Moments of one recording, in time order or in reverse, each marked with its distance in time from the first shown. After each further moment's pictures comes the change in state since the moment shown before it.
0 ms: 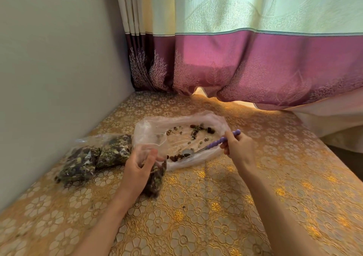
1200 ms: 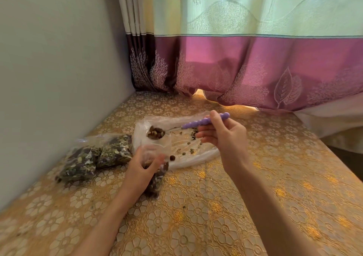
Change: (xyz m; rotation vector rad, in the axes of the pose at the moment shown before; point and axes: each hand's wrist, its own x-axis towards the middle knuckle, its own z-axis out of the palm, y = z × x) left_hand -0.002 0.001 -0.001 0.023 -0.056 -0.099; right_hand -0.043 -0.068 0.022 0.392 -0.199 -0.121
